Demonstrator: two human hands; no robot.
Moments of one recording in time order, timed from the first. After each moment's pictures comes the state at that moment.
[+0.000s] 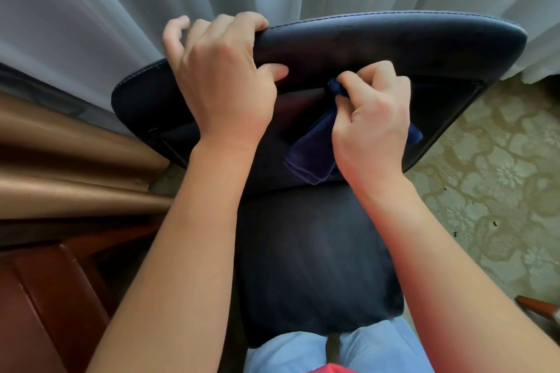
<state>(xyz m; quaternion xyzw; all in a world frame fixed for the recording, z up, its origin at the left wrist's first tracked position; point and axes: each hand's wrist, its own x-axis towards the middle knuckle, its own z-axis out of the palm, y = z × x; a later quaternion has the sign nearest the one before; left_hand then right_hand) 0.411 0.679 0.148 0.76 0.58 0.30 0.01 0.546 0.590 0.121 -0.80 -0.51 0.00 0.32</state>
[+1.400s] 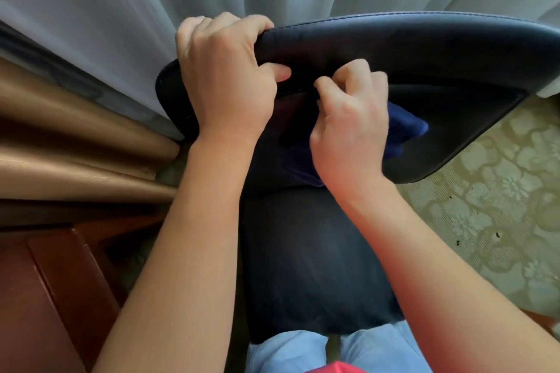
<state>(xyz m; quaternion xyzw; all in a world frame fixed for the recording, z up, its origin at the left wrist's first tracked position) 0.363 0.692 0.148 0.75 0.59 0.30 0.07 0.481 0.612 0.119 -0.77 -0.59 -0.04 0.25</state>
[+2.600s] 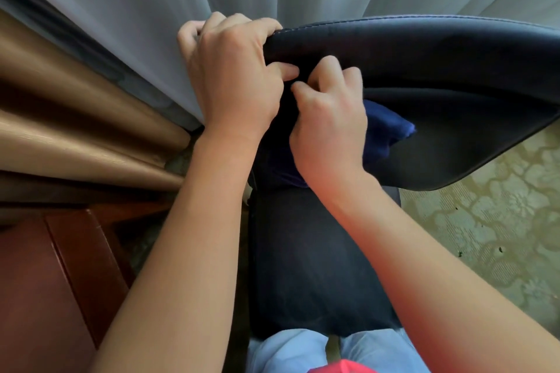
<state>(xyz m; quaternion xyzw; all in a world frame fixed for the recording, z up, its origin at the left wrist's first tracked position) 0.321 0.695 0.146 0.74 0.62 0.26 0.06 0.419 0.628 0.121 -0.73 -0.65 -0.03 0.22</state>
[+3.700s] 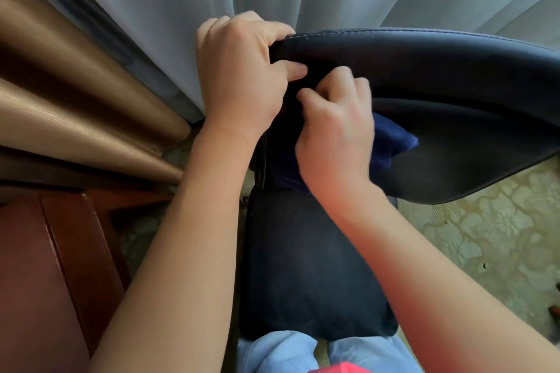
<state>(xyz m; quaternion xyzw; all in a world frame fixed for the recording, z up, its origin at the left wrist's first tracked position) 0.289 0.700 0.139 0.71 0.59 0.33 0.18 0.396 0.627 0.117 -0.71 -0.66 -0.02 0.24</state>
